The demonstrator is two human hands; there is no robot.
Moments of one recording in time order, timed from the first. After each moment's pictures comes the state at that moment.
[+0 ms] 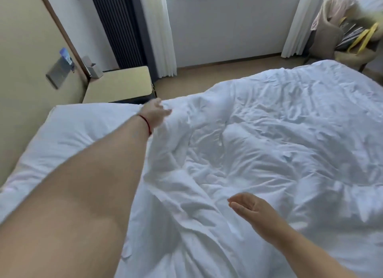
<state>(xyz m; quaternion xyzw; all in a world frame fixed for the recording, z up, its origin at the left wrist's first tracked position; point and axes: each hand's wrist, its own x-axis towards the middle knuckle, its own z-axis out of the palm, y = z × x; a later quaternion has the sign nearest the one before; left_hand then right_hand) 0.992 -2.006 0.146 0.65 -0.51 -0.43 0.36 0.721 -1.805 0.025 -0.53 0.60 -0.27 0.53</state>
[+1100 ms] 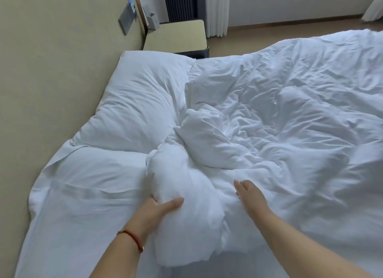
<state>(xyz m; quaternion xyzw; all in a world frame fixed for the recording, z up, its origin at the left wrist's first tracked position) 1.105 -1.596 0.051 0.70 -0.23 -0.59 0.33 0.865 -1.693 -0.039 -0.50 0.69 -0.13 0.50</state>
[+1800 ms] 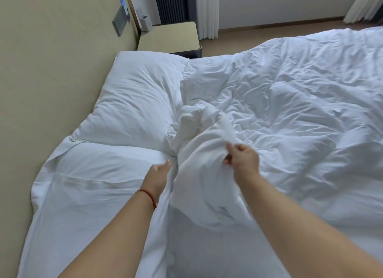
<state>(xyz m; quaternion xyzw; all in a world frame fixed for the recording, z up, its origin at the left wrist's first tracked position) 1.109 -1.638 0.023 0.77 -0.33 -0.43 0.34 0.906 -1.712 0.018 -0.35 0.63 -0.43 0.54</state>
